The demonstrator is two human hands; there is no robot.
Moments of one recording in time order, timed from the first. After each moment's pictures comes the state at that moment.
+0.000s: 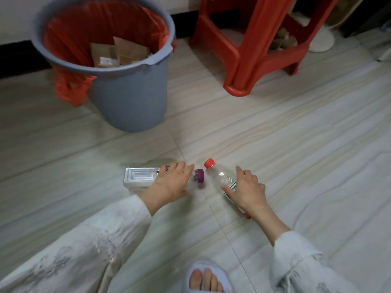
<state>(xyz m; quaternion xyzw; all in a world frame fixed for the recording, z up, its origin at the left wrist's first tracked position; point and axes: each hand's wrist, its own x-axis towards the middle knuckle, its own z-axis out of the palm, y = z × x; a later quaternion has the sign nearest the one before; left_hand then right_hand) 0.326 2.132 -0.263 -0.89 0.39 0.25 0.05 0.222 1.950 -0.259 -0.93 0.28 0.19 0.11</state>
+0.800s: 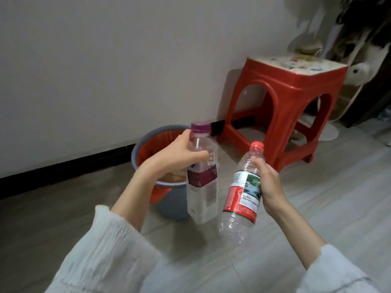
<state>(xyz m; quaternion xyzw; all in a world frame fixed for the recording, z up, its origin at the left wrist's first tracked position) 0.472 2.192 0.026 -0.85 0.25 0.16 -0.44 0.383 2.000 -0.047 -0.63 0.30 -0.17 0.70</state>
